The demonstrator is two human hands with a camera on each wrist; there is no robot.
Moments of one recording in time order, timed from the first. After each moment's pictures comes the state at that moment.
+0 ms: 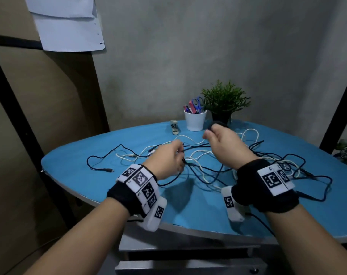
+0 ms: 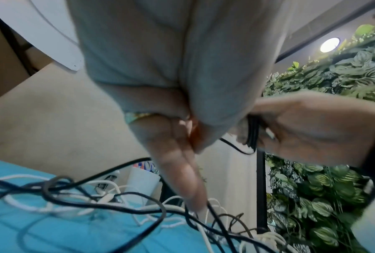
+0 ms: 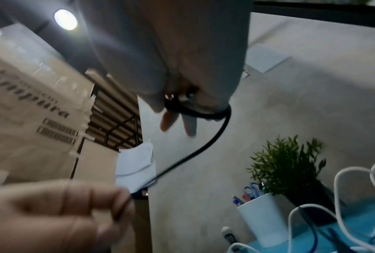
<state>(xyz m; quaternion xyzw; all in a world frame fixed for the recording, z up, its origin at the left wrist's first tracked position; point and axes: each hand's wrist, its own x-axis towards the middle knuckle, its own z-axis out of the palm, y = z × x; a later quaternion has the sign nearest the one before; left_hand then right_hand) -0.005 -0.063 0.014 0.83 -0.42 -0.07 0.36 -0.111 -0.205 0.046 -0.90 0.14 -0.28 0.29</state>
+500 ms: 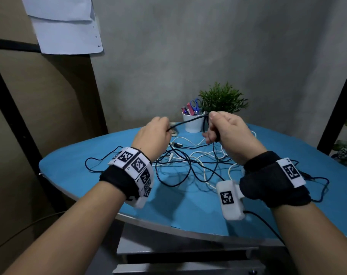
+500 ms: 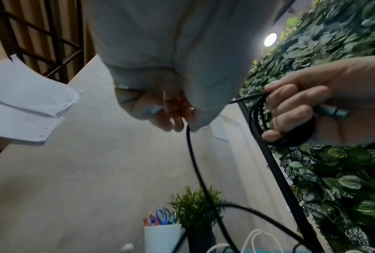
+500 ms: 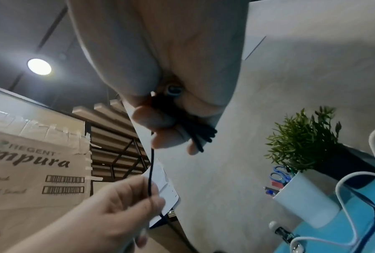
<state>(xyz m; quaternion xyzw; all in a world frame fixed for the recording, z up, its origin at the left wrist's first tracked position) 0.009 -0.061 0.061 0.86 -0.40 0.22 0.22 -0.118 -0.200 0.072 -0.75 0.03 -0.33 0.58</state>
